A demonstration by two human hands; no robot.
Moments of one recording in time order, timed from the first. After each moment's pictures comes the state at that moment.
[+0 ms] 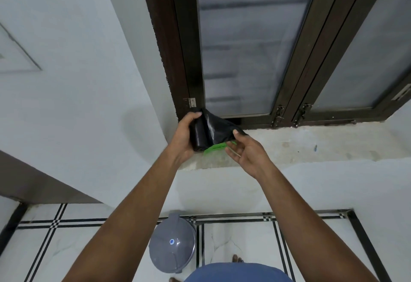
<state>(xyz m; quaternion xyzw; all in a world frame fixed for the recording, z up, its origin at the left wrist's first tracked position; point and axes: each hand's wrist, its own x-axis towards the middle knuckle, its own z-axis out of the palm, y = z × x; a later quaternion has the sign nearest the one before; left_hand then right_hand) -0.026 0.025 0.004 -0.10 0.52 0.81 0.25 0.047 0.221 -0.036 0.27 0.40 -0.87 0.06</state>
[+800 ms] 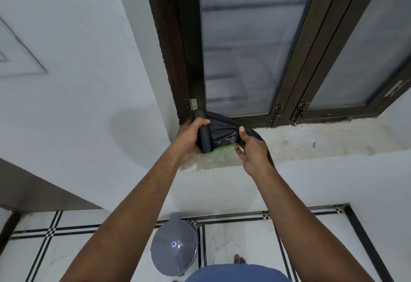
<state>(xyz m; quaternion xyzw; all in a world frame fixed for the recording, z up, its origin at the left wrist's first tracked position) -0.030 0.014 -0.003 -0.07 0.60 0.76 0.21 0.041 0.199 -0.033 0.37 0.41 -0.83 -0.07</state>
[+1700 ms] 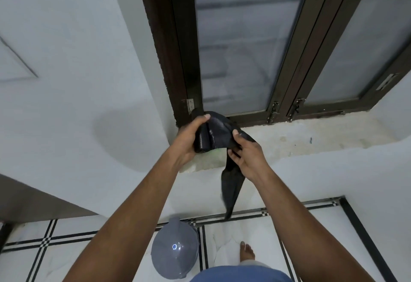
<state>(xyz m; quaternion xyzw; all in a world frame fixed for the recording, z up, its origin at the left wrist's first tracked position) -0.037 0.015 -0.009 -0.07 0.58 0.76 0.28 0.056 0.187 -0.036 0.32 0.41 -0.86 -0.03</state>
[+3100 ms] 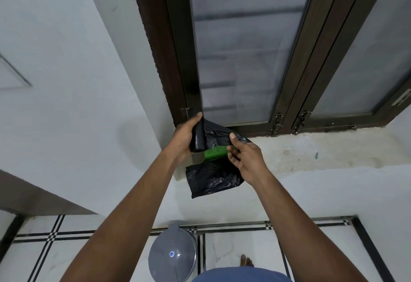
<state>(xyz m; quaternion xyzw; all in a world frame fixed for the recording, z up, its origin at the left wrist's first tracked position) -0.050 0.036 0.019 -0.08 0.59 0.77 0.20 0.033 0.213 -0.020 0.30 0.45 -0.84 0.01</state>
